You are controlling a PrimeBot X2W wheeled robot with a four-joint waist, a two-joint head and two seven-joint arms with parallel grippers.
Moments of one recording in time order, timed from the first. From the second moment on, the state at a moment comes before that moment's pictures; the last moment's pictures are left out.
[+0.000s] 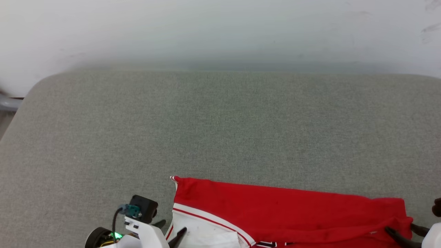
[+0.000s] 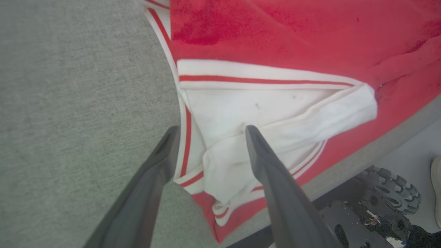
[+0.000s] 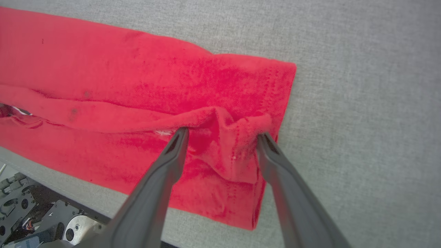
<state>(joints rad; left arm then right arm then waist) -0.19 0.60 -0.79 0.06 -0.82 0.12 0.32 -0.01 -0.76 0.37 0.24 0.85 0.13 0.30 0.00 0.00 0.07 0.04</state>
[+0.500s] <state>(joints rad) -0.16 0.54 -0.67 0.09 -0.67 0.21 -0.17 0.09 -0.67 0.07 0.14 0.89 0.13 0.51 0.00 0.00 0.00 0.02</state>
